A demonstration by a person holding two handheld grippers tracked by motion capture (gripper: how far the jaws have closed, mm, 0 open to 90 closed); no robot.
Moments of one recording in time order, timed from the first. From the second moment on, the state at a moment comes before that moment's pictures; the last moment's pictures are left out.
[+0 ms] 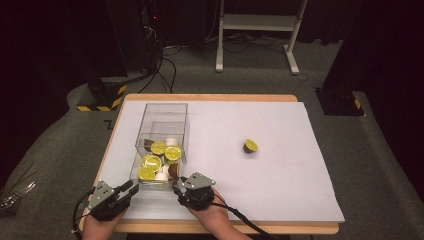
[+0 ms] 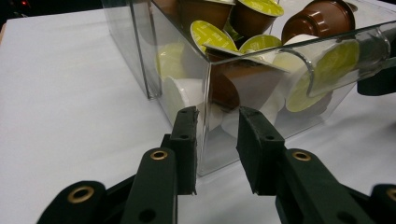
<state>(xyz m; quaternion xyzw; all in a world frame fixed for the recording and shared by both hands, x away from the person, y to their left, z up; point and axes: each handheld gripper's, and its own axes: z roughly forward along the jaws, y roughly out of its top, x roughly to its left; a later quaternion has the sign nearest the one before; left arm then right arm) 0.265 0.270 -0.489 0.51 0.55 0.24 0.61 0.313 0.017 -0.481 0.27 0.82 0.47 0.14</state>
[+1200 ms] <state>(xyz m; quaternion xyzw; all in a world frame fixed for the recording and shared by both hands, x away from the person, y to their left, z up) 0.305 0.276 -0.491 0.55 0.56 0.29 0.55 0.354 0.015 -0.477 0.33 0.81 0.46 0.17</state>
